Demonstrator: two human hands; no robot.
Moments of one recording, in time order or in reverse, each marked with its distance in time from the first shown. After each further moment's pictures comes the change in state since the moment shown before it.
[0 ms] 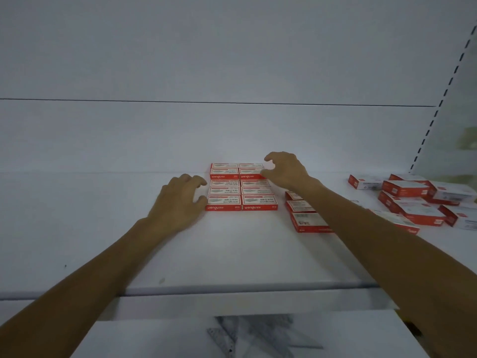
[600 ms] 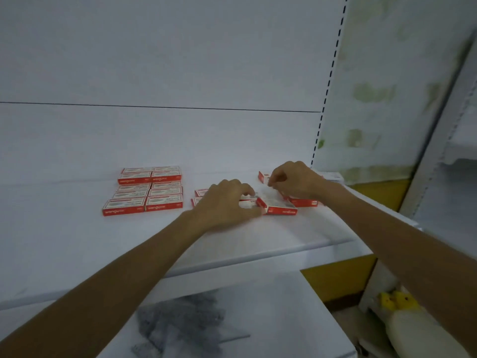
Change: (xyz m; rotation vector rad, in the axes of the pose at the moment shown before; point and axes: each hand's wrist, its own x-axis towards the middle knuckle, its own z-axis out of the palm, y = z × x) left_hand 0.004 0.219 0.062 -0.127 -0.188 0.431; right_hand -0.107 0.141 -0.120 -0.105 -0.088 0.035
